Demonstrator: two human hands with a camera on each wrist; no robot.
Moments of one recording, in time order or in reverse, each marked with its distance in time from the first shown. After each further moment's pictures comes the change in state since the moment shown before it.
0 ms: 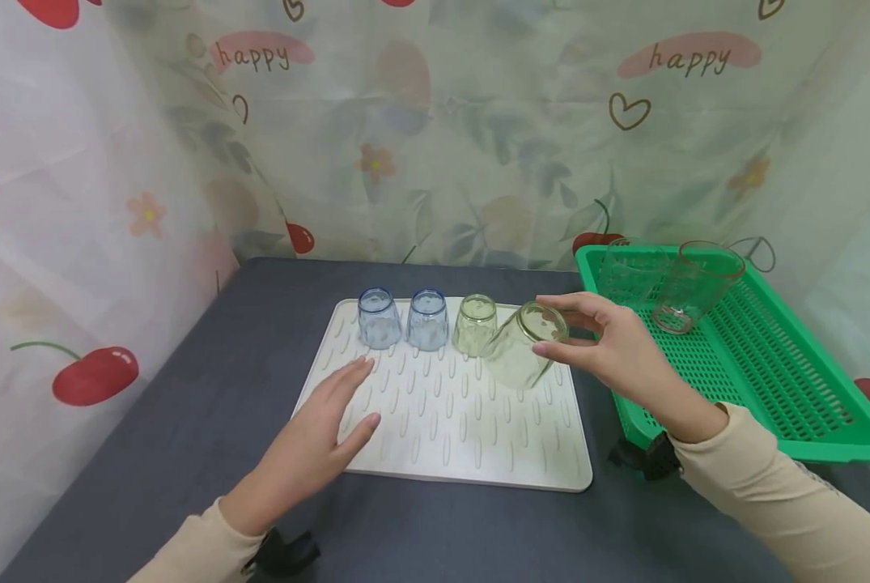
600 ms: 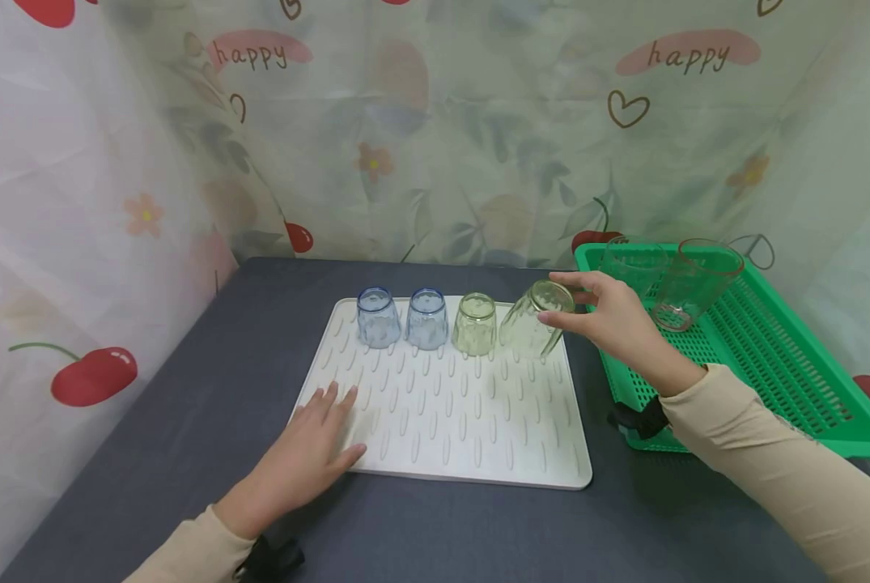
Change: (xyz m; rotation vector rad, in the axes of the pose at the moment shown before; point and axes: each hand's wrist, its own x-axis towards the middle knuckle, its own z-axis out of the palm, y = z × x) left_hand -0.016 -0.029 0.021 0.204 -0.246 -0.168; right_hand 0.038 0.023 -0.013 -0.114 -0.027 0.150
